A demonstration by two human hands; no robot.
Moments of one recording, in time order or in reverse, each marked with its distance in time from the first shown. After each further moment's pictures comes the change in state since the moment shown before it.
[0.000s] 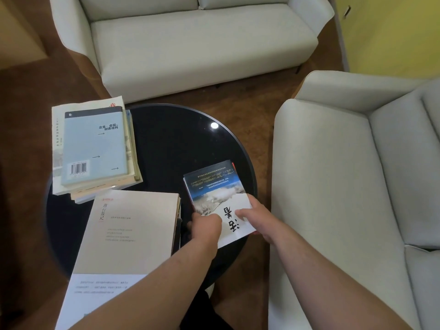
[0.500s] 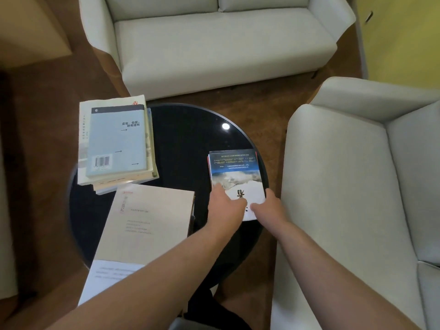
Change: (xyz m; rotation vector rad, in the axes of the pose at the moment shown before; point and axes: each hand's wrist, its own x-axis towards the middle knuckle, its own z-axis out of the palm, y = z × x) left_hand -0.062 0.051 -0.028 -0.070 -0.153 0.404; right_hand -0.019 -0.031 0.000 -0.220 0.293 -0.111
